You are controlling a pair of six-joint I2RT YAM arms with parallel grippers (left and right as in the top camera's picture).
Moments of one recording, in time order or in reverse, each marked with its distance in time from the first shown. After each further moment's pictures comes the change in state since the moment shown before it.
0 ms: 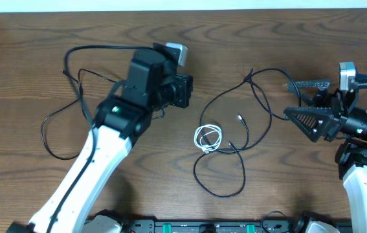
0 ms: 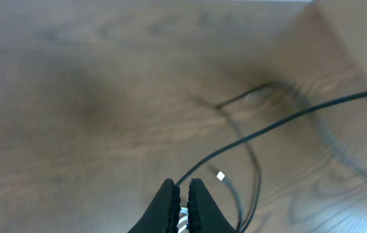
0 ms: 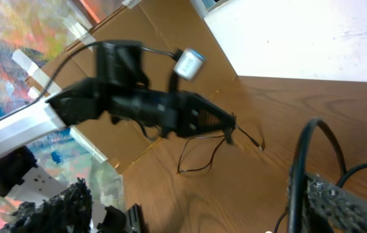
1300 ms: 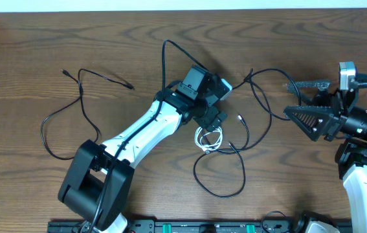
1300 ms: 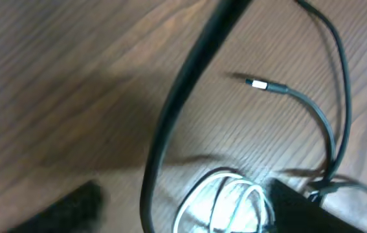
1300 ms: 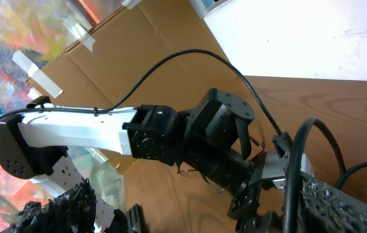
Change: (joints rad) left arm -0.159 0.420 0.000 0.040 -0.016 0.493; right arm 0.000 0.003 0.000 -0.004 0.000 0.000
